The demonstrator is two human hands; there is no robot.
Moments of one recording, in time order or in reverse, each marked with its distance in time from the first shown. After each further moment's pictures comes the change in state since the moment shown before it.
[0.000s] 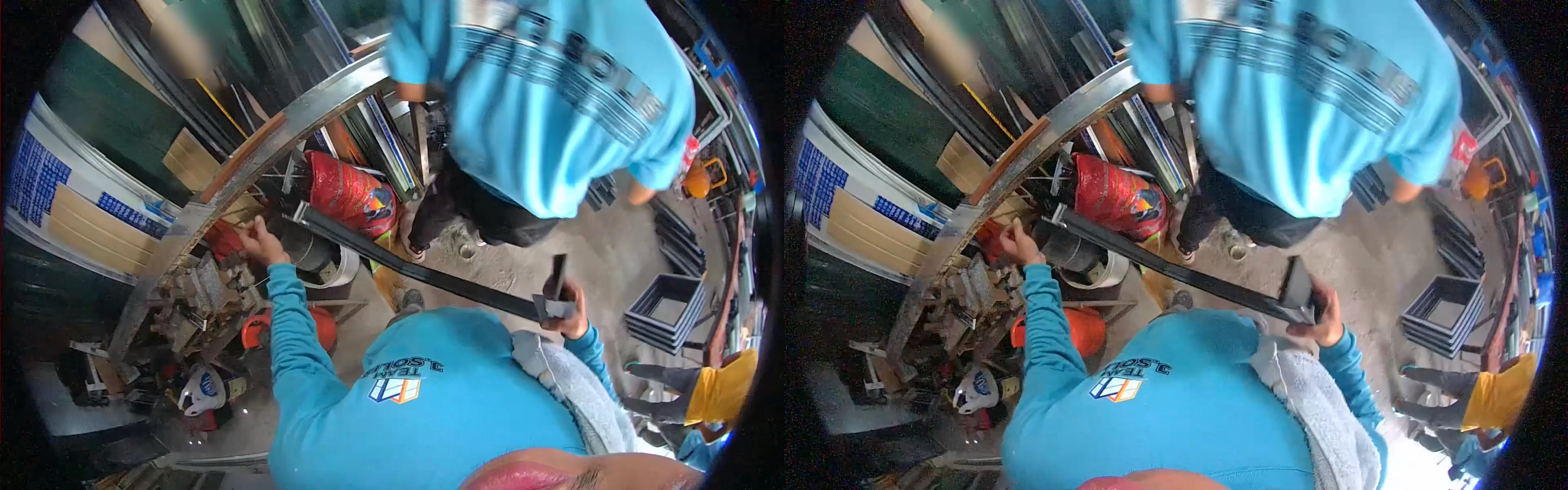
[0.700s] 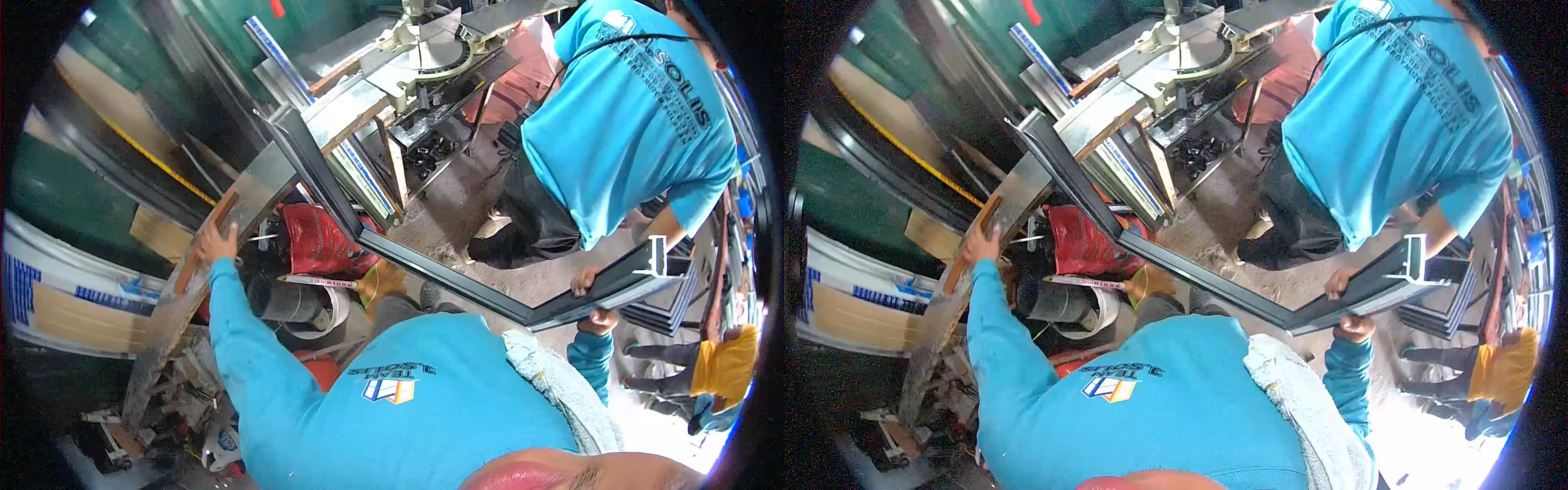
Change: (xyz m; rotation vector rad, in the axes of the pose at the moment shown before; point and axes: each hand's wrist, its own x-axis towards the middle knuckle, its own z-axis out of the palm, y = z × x) left_hand 0.195 -0.068 0.149 1.348 -0.626 0.445; right_hand 0.142 -0.041 -0.013 0.364 0.159 -0.237
